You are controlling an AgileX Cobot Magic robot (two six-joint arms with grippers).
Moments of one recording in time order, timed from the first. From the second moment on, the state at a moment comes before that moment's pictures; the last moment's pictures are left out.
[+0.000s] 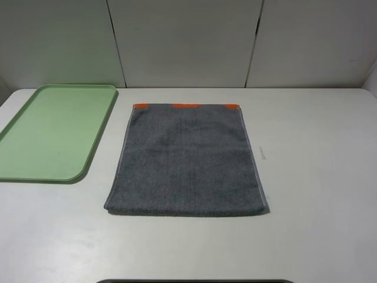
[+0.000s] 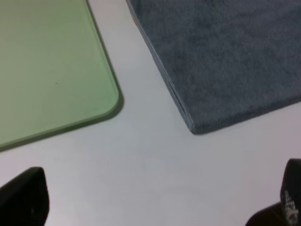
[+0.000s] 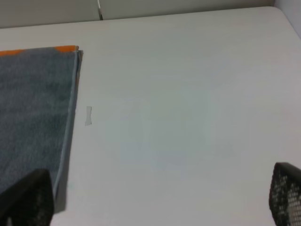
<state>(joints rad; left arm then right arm) -0.11 0.00 -0.50 -0.15 1.07 0.20 -0.05 -0.01 -0.50 0.03 1.03 0.00</state>
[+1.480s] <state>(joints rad) -0.12 0.13 -0.52 -0.15 1.07 0.27 0.04 0.25 -0.59 0.27 1.01 -0.25</state>
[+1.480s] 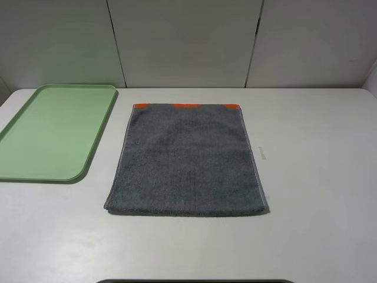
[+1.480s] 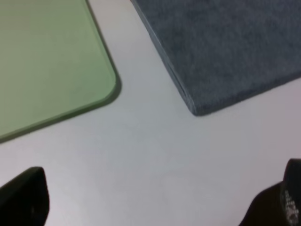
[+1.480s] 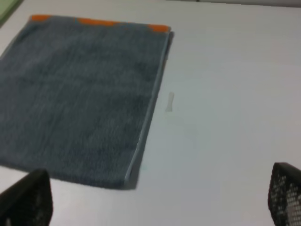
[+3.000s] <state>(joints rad) -0.79 0.82 -0.60 0.39 0.86 0.33 0.21 1.04 -0.70 0.31 0.76 -1.24</state>
